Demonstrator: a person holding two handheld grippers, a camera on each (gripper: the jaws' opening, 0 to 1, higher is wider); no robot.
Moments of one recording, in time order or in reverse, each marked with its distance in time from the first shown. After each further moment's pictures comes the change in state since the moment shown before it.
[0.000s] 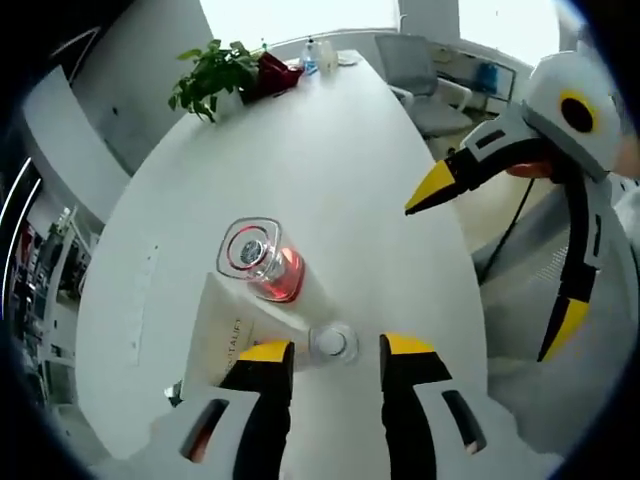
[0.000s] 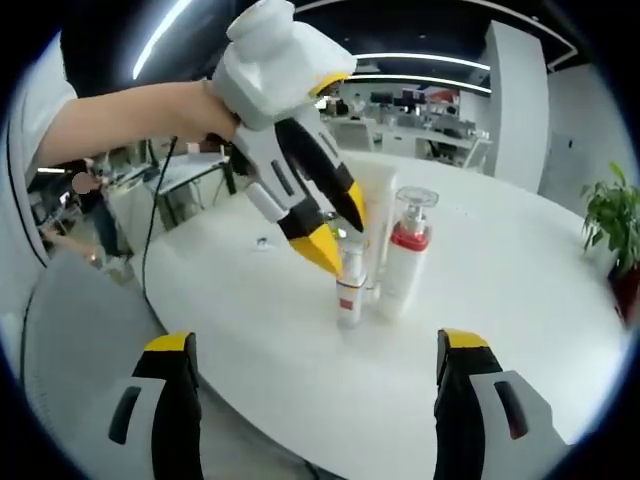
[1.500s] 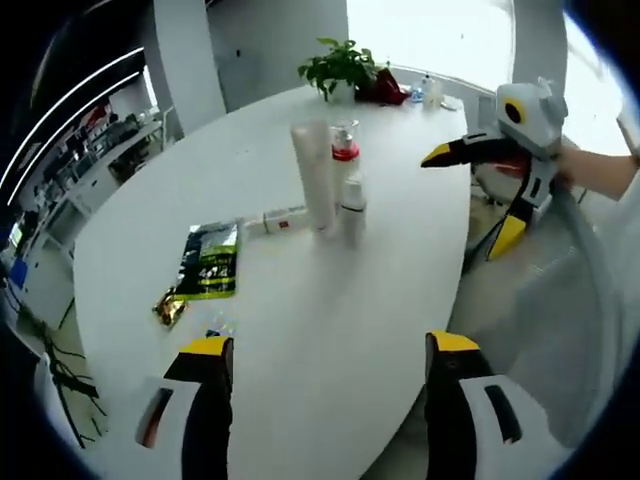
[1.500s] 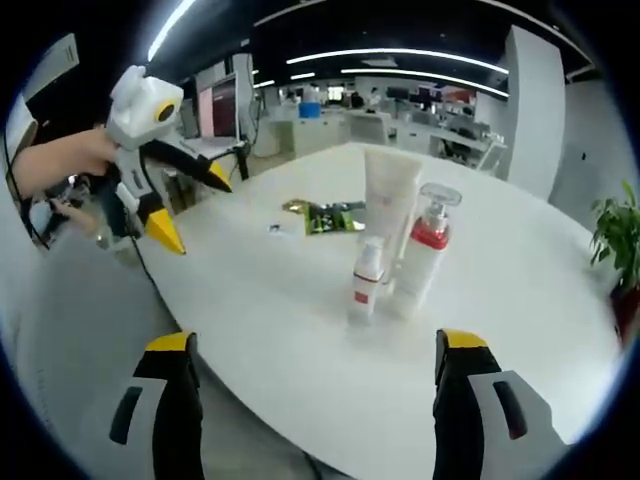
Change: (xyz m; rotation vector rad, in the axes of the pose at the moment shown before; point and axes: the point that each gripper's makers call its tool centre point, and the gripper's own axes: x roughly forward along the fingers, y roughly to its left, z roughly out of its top) left arm -0.102 -0.058 -0.158 -0.544 -0.051 0.229; right arm 0.004 0.012 -0.007 -0.067 0.043 0.036
